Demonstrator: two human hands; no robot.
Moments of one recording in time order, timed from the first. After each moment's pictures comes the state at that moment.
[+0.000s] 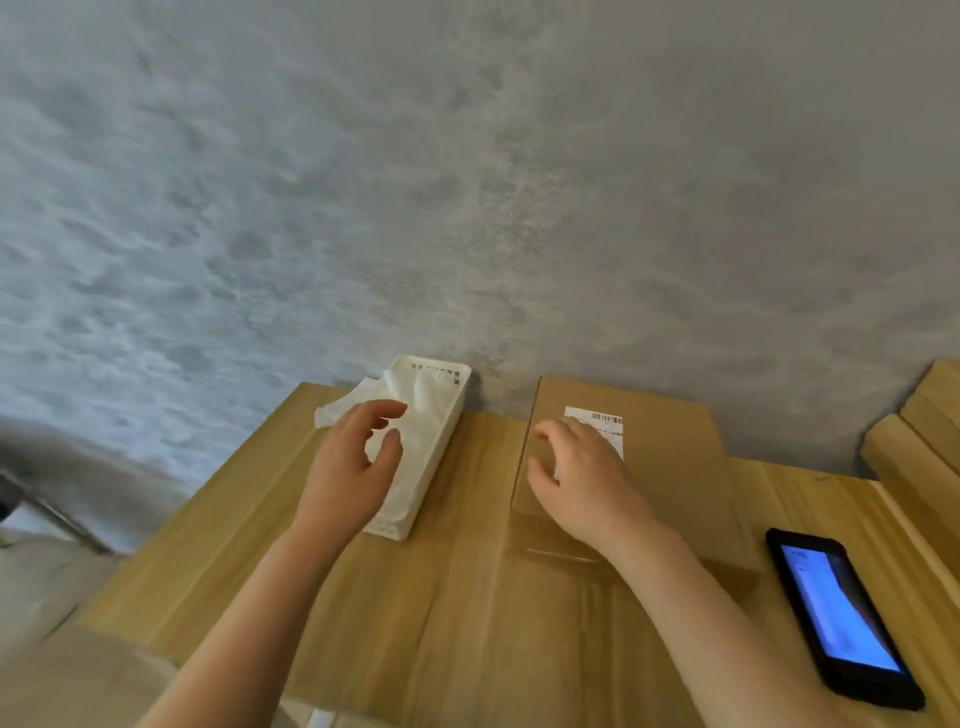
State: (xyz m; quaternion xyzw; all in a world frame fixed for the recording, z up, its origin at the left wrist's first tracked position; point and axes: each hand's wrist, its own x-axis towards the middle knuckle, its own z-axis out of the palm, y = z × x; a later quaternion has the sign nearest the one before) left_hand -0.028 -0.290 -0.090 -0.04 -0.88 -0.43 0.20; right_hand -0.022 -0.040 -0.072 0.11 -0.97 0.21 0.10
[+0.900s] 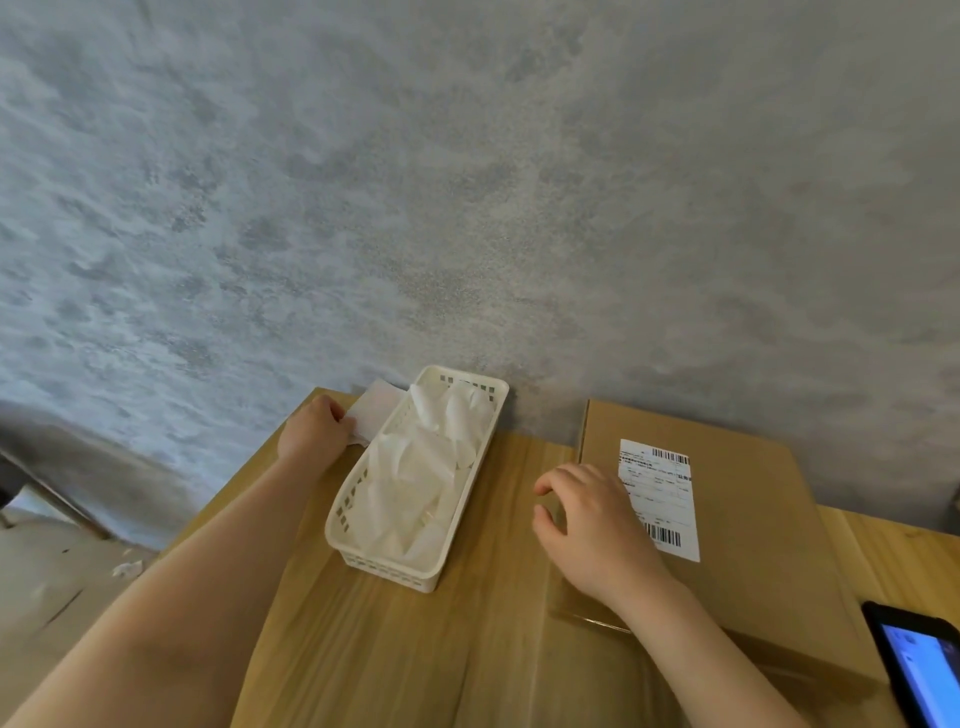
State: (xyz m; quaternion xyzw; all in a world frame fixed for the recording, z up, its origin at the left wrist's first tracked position) left_hand -0.218 -0.413 -0.177 0.19 -0.95 -0.25 0.04; right_hand -0.067 -0.076 -0.109 0.16 -0.96 0.20 0.08
